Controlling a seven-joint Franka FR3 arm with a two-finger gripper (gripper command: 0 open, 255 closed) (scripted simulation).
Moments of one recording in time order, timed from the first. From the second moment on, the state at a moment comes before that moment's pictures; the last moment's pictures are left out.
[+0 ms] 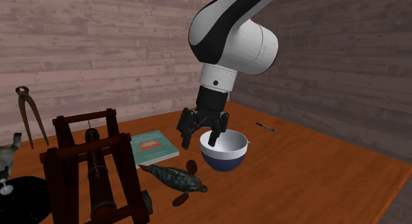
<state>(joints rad) 0.18 0.17 0.06 -2.02 0.34 2.24 -0.19</state>
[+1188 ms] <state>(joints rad) 0.19 0.27 0.08 -2.02 0.38 2.34 -0.22</state>
